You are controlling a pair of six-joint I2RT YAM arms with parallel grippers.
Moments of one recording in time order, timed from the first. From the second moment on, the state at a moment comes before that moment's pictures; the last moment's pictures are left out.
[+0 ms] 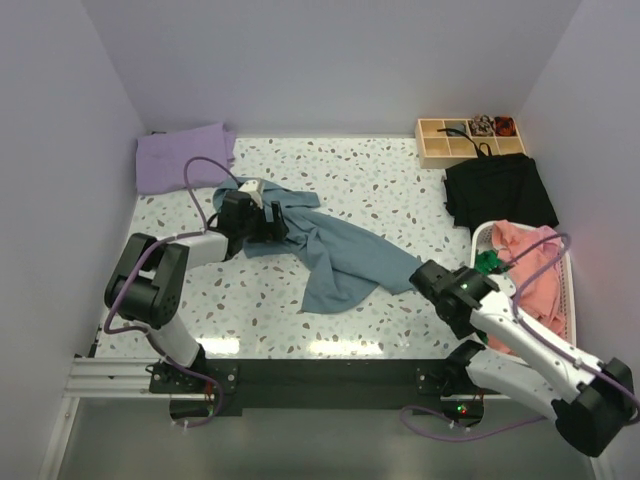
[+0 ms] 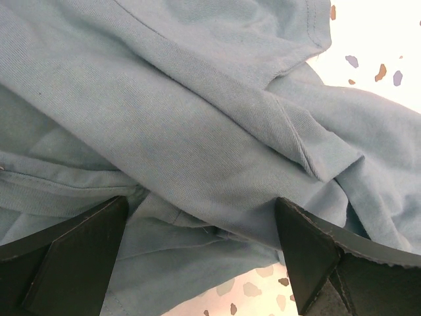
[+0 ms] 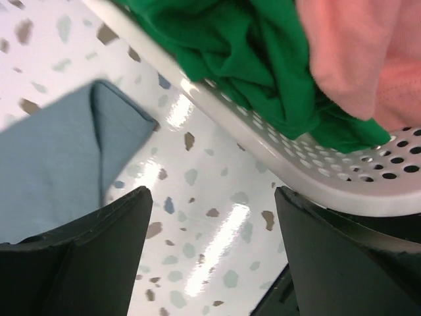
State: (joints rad) left arm -0.29 1.70 0.78 0.22 0.13 -0.35; right arm 0.65 0.97 0.67 -1.28 0.68 1.74
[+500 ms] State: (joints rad) left arm -0.29 1.72 0.79 0.25 0.16 -0.35; right arm 0.65 0.93 0.69 -1.26 0.78 1.61
